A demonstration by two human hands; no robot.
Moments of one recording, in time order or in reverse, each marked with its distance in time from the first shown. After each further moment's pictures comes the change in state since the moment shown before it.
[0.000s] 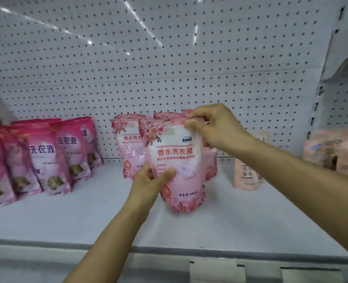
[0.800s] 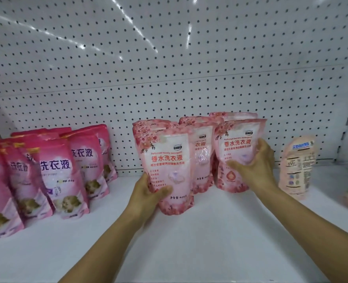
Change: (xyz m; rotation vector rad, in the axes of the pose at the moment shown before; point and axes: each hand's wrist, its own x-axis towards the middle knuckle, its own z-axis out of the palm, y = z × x) left_hand 0.084 -0.046 -0.108 0.101 -0.068 -0.027; right_hand -0.006 0.123 0.097 -0.010 0.474 0.535
